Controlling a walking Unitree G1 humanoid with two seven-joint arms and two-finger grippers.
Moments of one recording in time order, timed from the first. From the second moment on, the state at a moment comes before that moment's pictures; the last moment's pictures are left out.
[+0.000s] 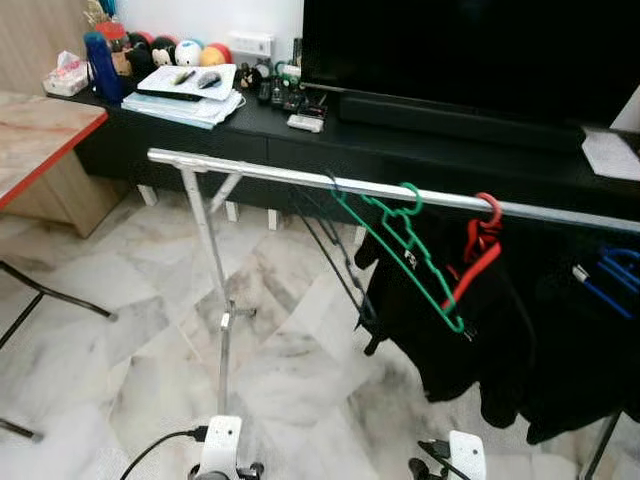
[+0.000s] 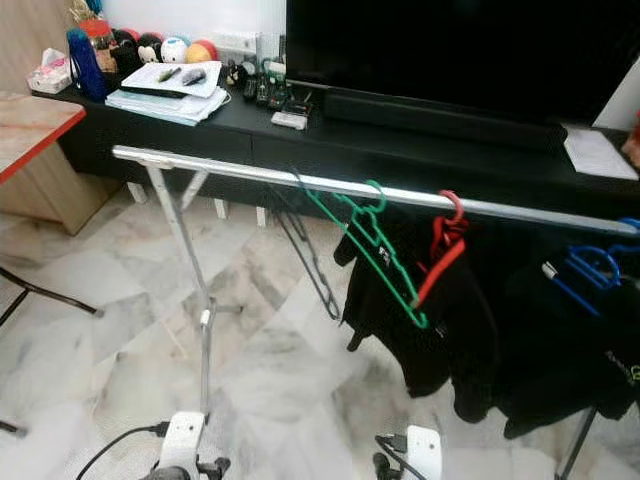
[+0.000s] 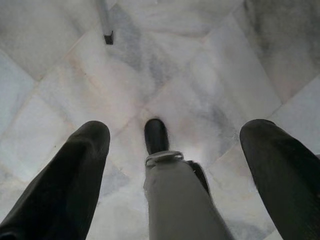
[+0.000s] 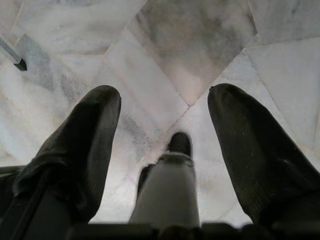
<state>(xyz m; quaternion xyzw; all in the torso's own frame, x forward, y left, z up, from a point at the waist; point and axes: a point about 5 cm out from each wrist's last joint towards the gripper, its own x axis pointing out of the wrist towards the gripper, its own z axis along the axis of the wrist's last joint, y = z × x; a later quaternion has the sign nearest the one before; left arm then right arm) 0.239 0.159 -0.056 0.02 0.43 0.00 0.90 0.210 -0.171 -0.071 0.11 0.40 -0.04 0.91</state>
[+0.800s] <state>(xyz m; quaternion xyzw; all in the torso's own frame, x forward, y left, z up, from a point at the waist) 0.240 0.159 -0.056 0.03 0.43 0.00 0.90 0.210 -0.175 -0.071 0.13 0.40 -0.07 0.91</state>
